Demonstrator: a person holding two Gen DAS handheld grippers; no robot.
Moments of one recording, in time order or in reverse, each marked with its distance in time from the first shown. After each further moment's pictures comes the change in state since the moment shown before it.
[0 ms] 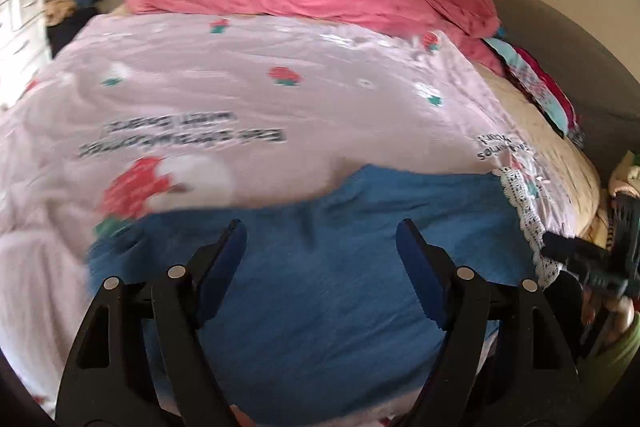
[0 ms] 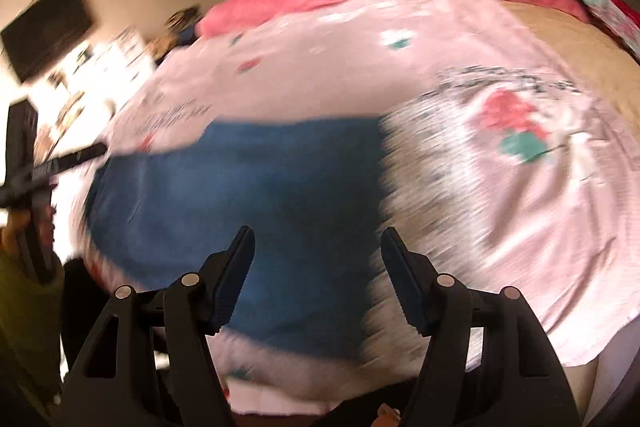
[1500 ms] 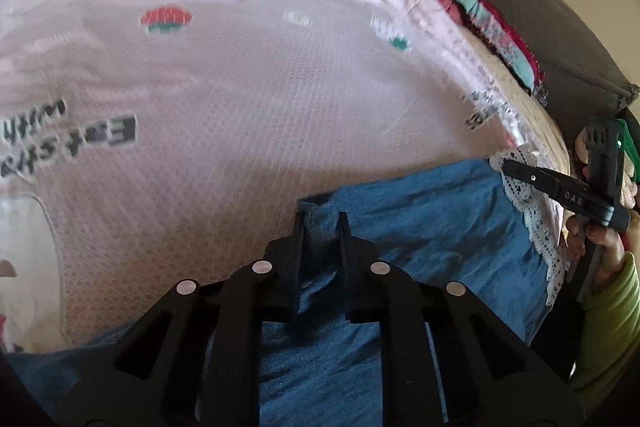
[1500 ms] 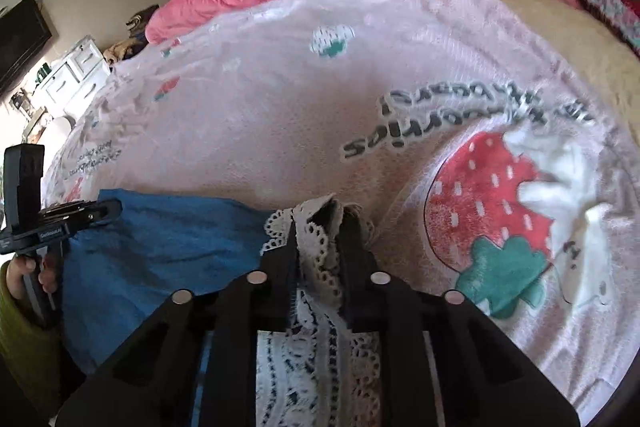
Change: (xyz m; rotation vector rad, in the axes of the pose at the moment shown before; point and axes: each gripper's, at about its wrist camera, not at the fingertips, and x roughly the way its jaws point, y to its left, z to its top) left arm 0.136 -0.018 0.026 0.064 0.164 -0.225; right arm 0.076 -0.058 0.066 0.005 0.038 -0.086
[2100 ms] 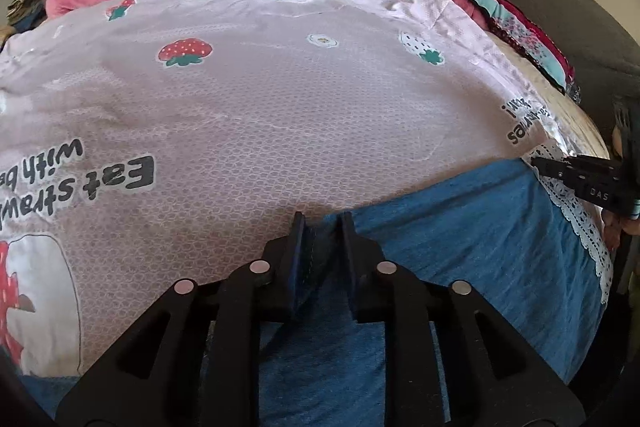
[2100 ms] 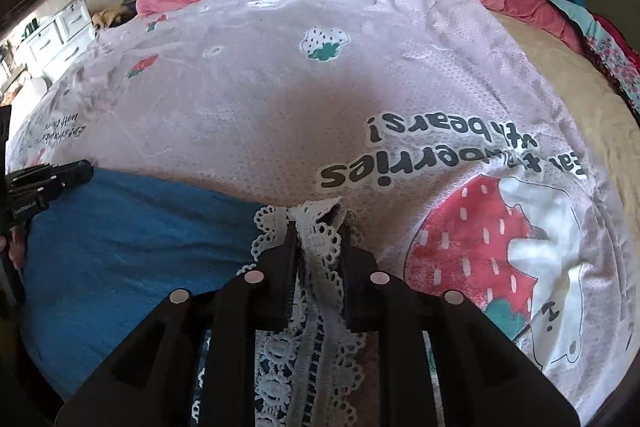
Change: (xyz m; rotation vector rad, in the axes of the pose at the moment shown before) left arm 0.023 0.004 0.003 0.053 -0.068 0.165; right arm 0.029 0.001 0.015 -0.118 0.027 -0.121
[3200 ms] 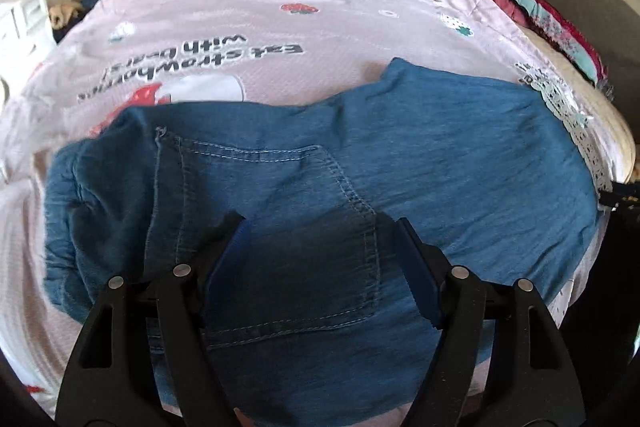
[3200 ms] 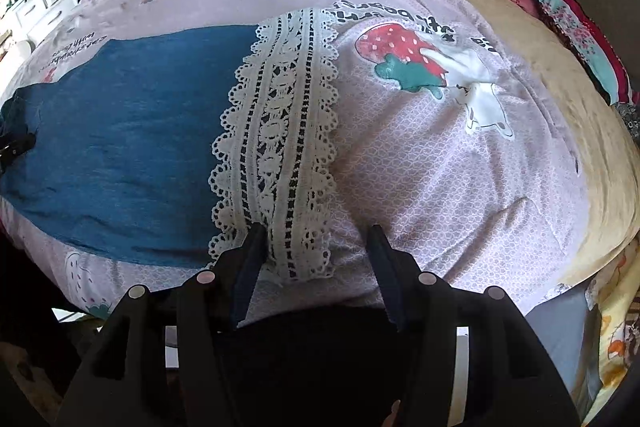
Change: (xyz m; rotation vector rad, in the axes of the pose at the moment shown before) left arm -0.109 0.025 -0.114 -0.087 0.006 0.198; right arm -0.092 0.024 -0.133 -0.005 0.128 -0.132
